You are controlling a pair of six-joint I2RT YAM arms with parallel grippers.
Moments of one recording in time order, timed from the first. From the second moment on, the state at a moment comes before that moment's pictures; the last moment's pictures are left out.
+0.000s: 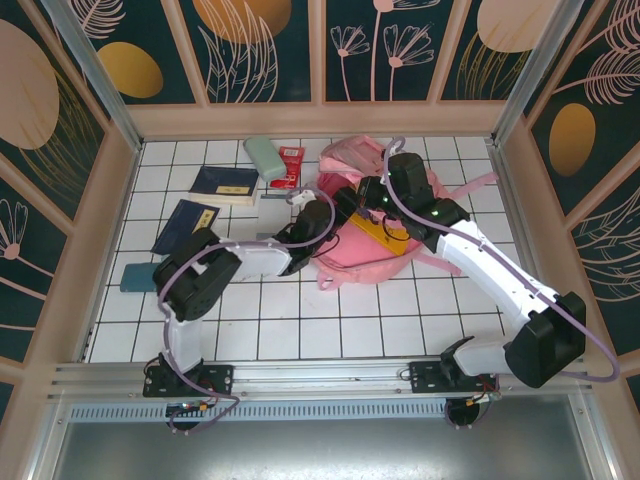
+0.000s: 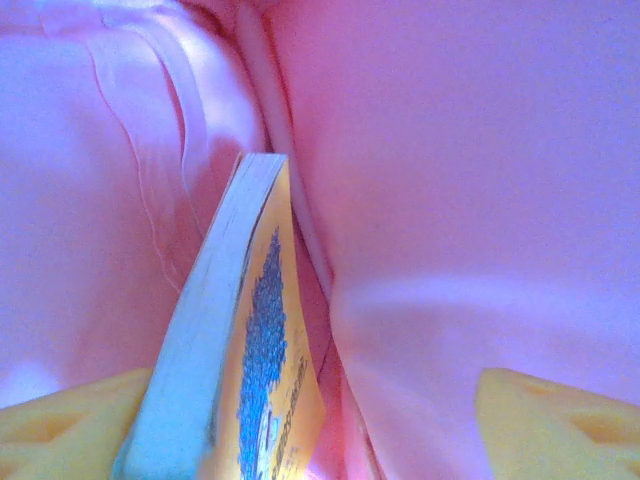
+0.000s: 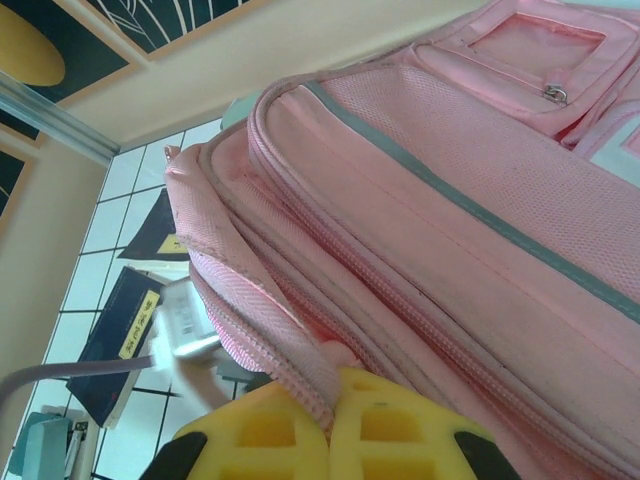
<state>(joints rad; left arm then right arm) -0.81 1.92 1.04 0.61 -0.22 -1.32 0.57 1.32 1.17 -0.39 0.02 0.63</state>
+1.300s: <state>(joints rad) -0.48 1.36 0.72 0.06 -0.32 -0.93 0.61 1.21 0.81 -0.30 0.07 0.56</state>
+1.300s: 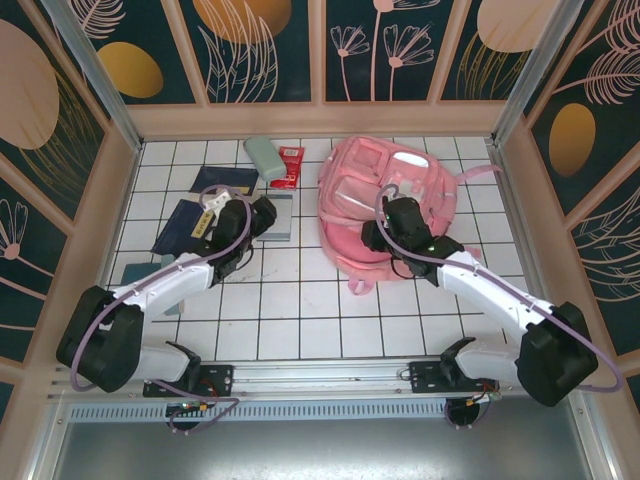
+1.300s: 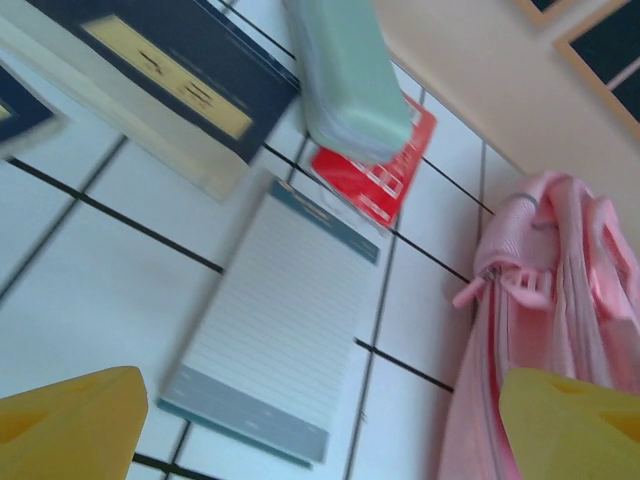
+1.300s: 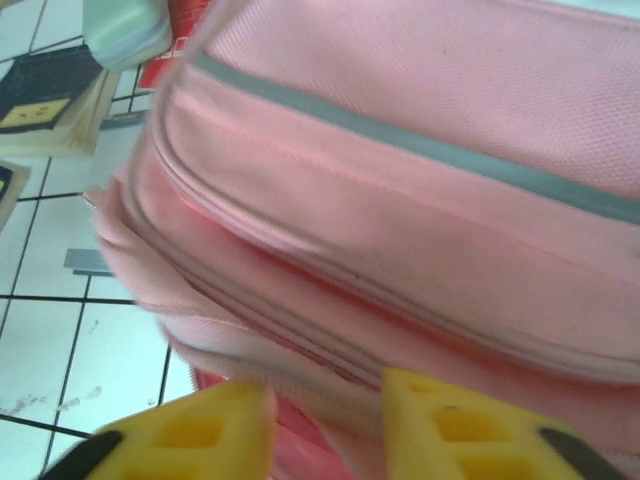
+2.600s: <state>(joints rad) -0.15 2.01 1.03 0.38 -0.03 -1.19 0.79 1.43 0.98 -0.18 0.06 0.52</state>
